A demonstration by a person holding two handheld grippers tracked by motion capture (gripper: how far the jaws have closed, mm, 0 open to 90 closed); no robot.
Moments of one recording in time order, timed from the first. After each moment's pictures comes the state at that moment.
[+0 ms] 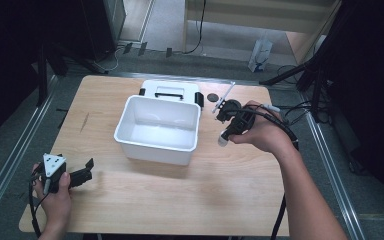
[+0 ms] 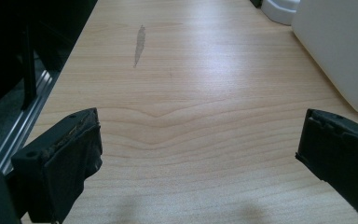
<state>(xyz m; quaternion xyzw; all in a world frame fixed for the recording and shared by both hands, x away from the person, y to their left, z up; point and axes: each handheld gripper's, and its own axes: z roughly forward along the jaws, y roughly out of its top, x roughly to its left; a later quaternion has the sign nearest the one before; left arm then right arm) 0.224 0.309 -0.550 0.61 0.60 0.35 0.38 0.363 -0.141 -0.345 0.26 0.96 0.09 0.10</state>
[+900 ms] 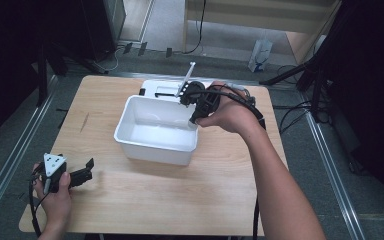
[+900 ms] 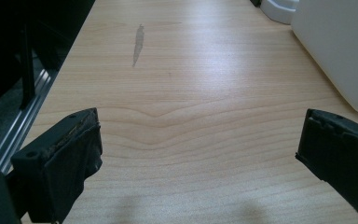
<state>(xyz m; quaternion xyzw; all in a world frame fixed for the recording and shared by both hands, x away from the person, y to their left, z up) 0.225 0.310 -0.551 0.61 0.60 0.35 0.38 0.376 -0.056 -0.317 0.19 0.97 0.11 0.12</state>
